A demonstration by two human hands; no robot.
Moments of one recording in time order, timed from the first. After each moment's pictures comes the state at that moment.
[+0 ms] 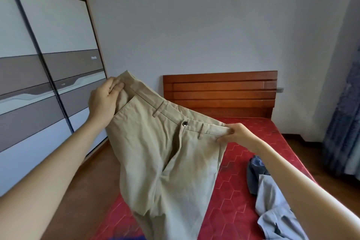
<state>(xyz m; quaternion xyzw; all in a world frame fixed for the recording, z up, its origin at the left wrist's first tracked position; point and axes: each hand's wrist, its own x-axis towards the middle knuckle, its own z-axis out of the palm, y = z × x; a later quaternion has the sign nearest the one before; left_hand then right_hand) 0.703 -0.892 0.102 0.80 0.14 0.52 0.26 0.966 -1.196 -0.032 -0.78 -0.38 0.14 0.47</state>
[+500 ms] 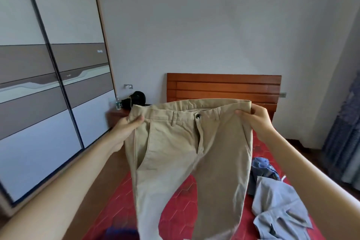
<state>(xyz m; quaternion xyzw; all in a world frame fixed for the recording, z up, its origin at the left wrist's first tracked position) 0.689 -0.891 0.014 0.70 0.22 0.28 0.62 0.939 -1.209 0.021 -0.70 -0.28 -0.02 0.66</state>
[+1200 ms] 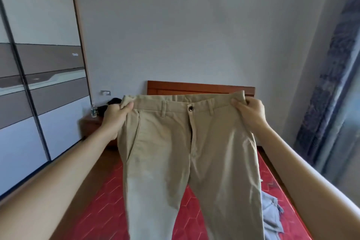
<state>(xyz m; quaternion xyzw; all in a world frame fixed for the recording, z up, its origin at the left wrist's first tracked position) 0.762 -0.882 0.049 0.71 0.22 0.41 0.54 0.954 -1.237 0.084 -0.77 -0.20 -0.17 0.58</state>
